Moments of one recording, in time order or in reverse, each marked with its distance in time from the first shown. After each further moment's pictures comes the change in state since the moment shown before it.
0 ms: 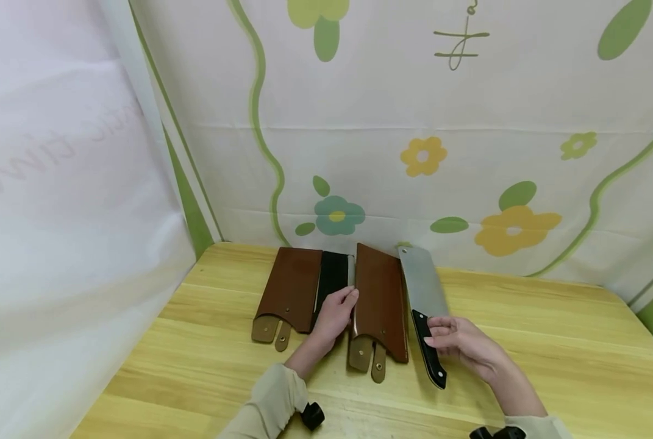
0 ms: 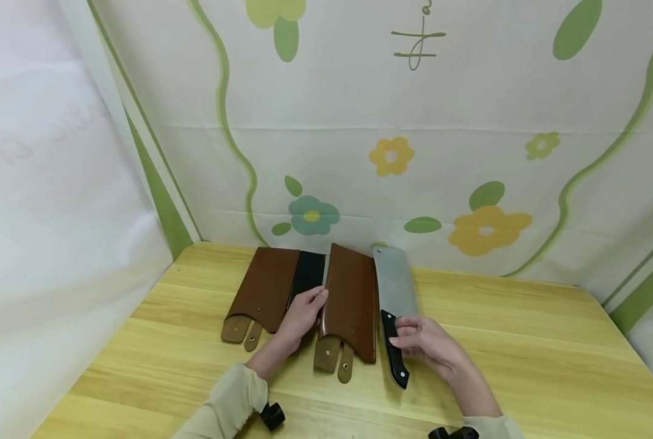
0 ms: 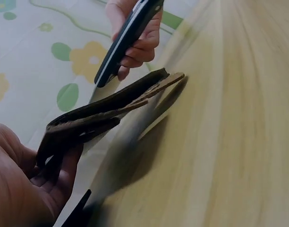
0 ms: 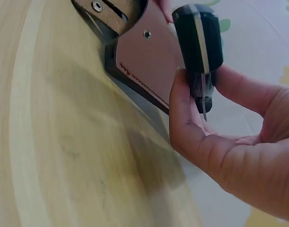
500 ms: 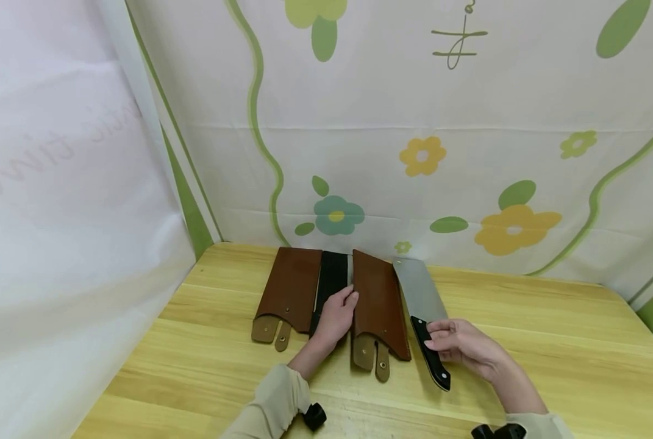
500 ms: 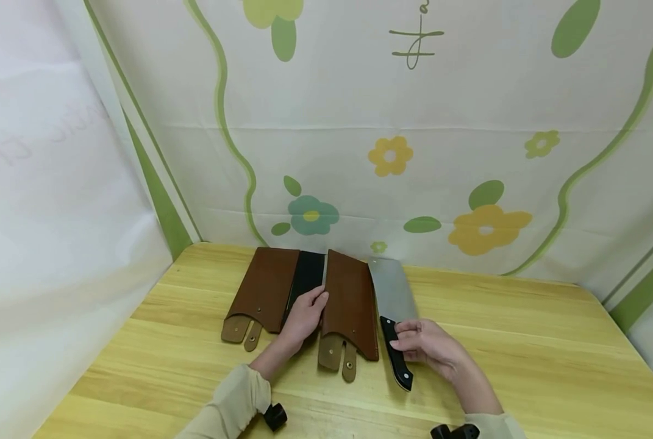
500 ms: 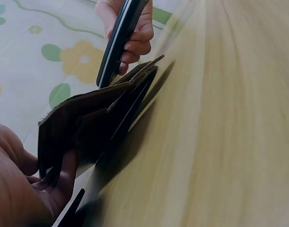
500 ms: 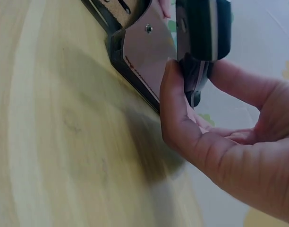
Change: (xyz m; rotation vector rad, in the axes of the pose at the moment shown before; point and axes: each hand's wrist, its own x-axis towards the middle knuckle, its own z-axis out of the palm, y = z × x) left_hand 0.000 -0.001 0.006 0.138 0.043 0.019; right_hand 0.001 0.007 -0.008 0.005 -0.026 0.024
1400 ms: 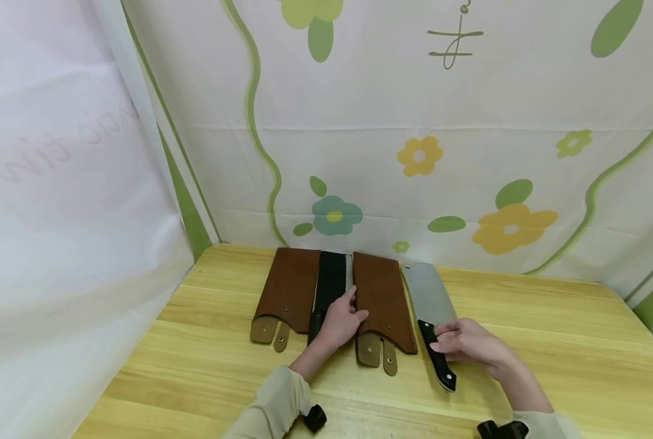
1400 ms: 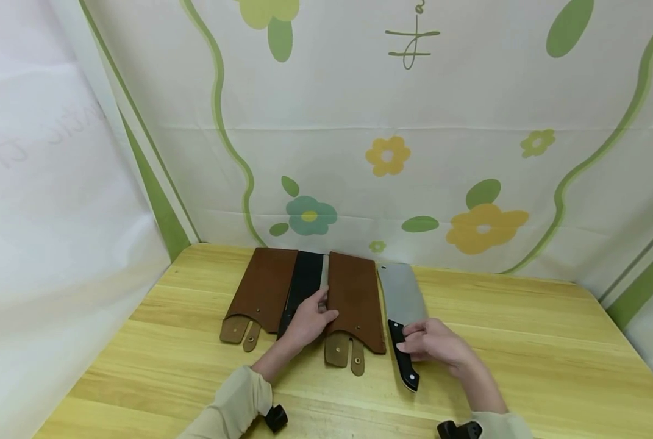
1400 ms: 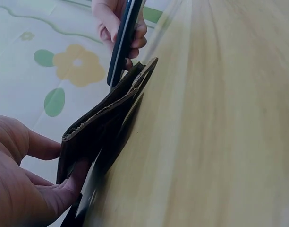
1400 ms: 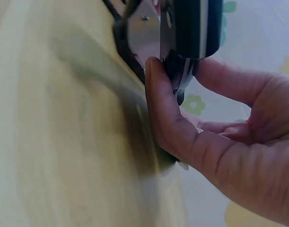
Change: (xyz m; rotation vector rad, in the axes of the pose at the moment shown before) left_hand -0.002 0.002 0.007 0.082 -0.101 -0.033; right_hand -0.007 -0.004 -0.011 -0.184 0.013 0.015
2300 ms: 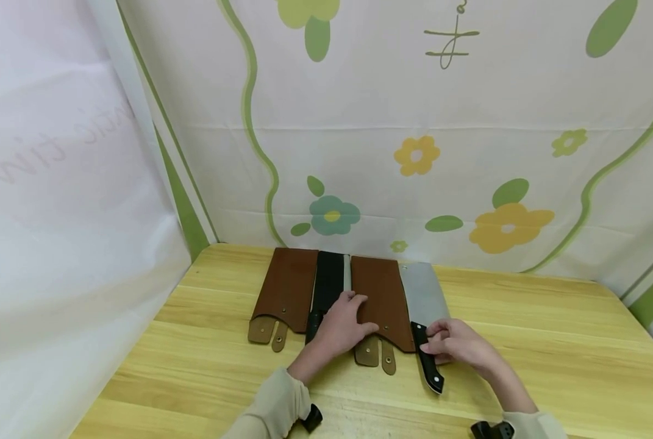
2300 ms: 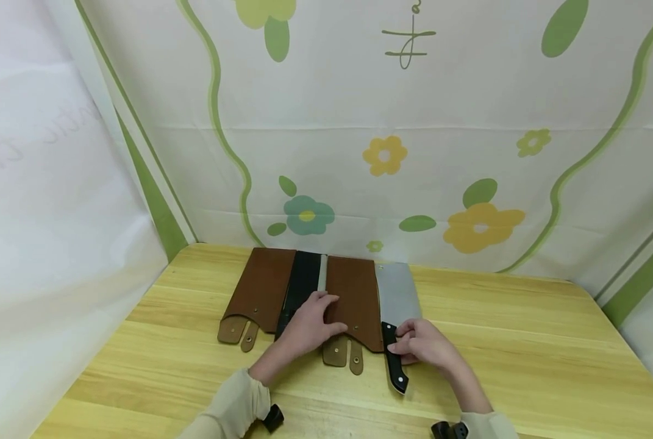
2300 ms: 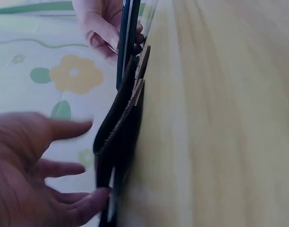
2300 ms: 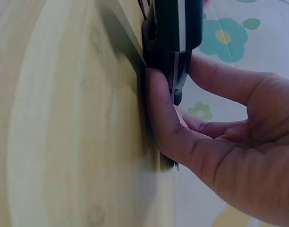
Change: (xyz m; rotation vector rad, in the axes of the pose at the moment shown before) left_hand -0.012 0.011 0.000 0.490 -0.052 0.115; right_hand 0.006 -0.001 0.019 -0.090 0.082 -0.026
